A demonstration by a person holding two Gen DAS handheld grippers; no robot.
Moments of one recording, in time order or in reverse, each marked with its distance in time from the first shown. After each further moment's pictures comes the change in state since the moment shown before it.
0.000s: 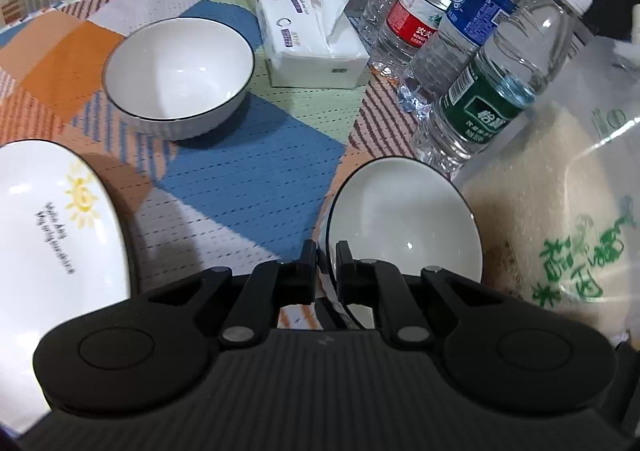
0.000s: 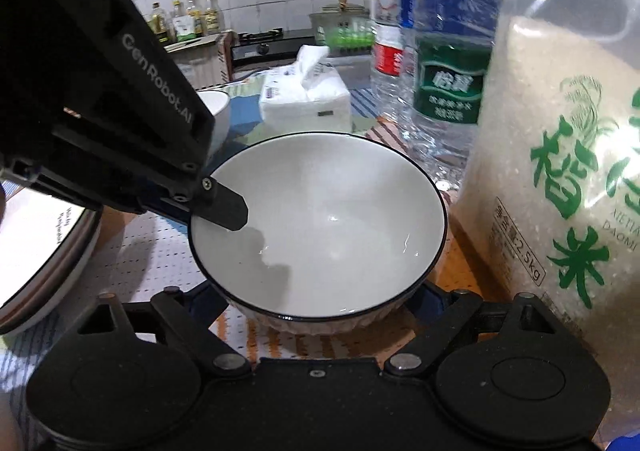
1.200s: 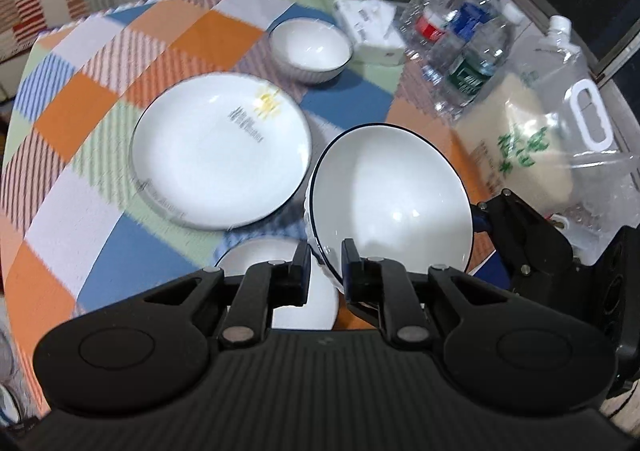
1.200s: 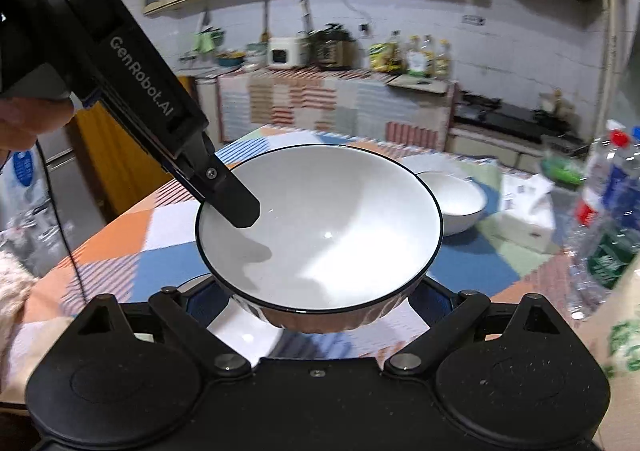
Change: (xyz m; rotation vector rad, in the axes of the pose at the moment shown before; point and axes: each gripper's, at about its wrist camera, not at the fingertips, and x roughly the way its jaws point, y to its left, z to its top) left arm -0.208 0.062 -0.090 -0.030 0.050 0.076; right arm -0.142 0.082 0.011 -0.438 -0.067 0.526
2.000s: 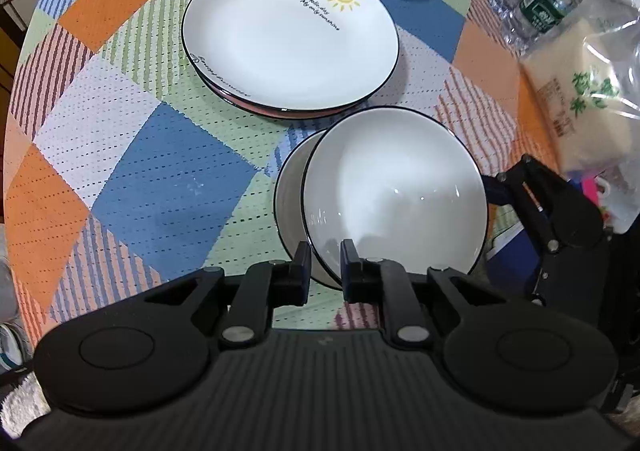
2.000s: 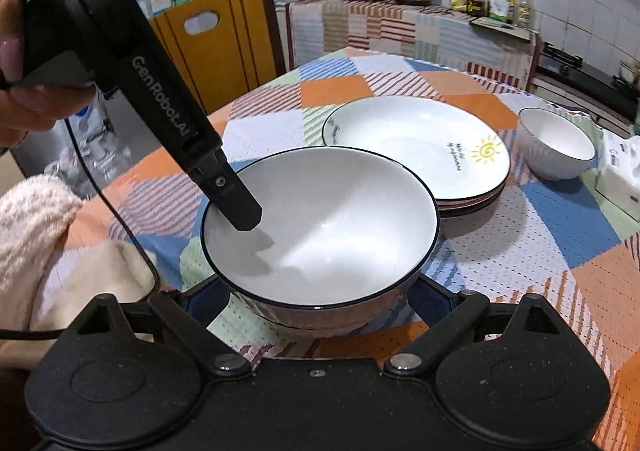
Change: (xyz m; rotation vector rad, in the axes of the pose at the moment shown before) left arm 0.044 0.055 -0.046 -0.075 0.185 0.062; right arm 0.049 0.043 -0.022 -0.085 0.212 0.179
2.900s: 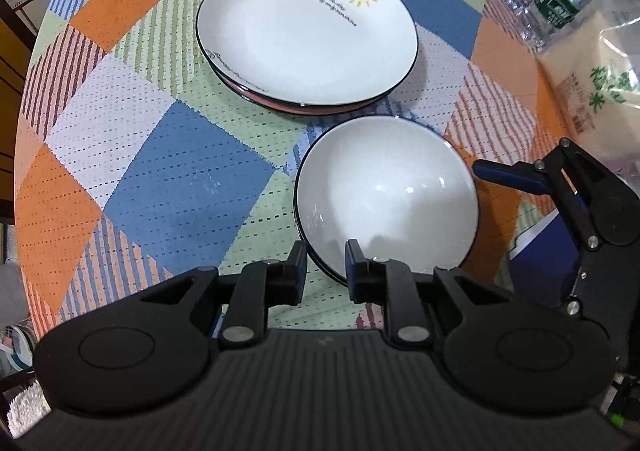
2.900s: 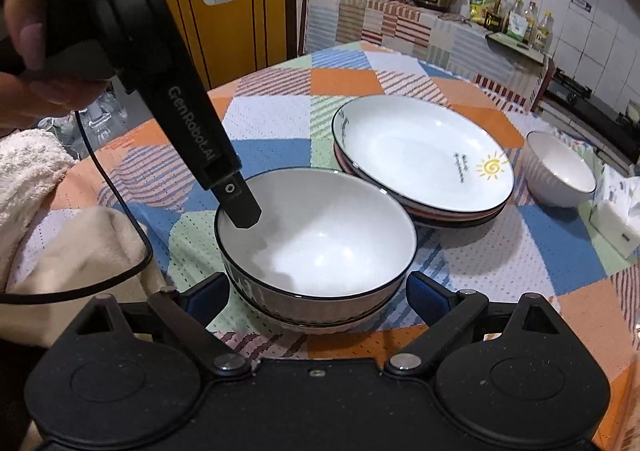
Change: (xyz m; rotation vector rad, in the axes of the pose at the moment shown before) left arm 0.003 0.006 -0.004 0.002 -0.021 0.041; right arm -0.009 0.014 0.002 -0.130 0.029 -0.050
